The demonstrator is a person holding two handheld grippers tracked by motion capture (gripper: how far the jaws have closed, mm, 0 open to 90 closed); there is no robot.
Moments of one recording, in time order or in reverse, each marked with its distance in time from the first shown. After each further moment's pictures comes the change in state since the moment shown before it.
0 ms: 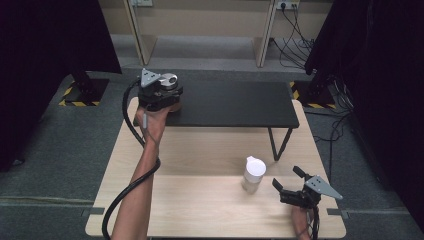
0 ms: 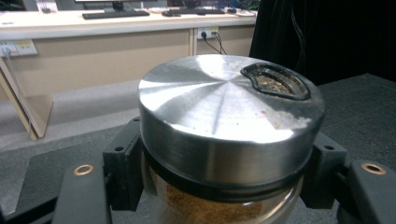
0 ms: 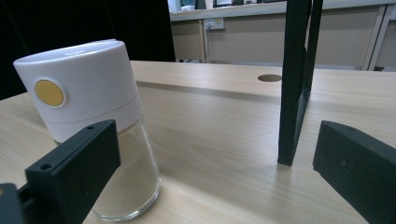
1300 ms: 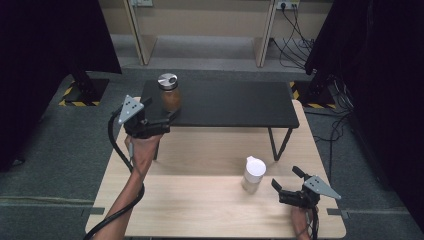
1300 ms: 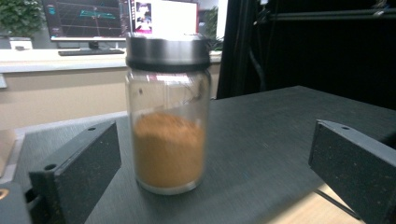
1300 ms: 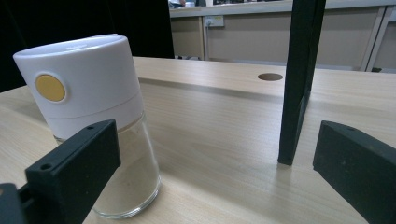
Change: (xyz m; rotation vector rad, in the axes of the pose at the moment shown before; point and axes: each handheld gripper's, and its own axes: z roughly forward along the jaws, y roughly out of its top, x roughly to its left) left arm 0.010 -0.087 -0.071 -0.198 -0.133 -0.016; right arm 0.004 0.002 0.001 0.013 -0.006 -0.019
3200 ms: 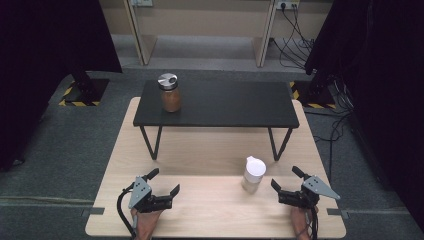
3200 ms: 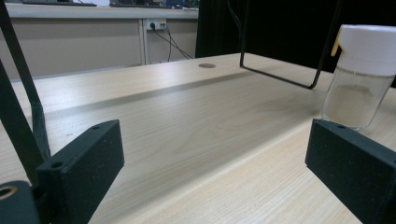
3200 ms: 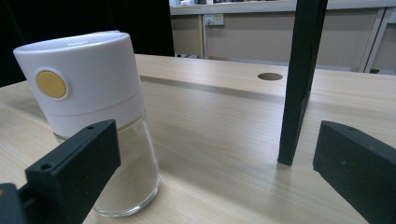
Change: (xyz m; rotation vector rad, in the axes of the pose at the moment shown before) left arm -0.039 -0.166 -0.079 0.105 -0.055 0.022; right arm 0.002 0.001 0.000 0.006 -0.004 -0.018
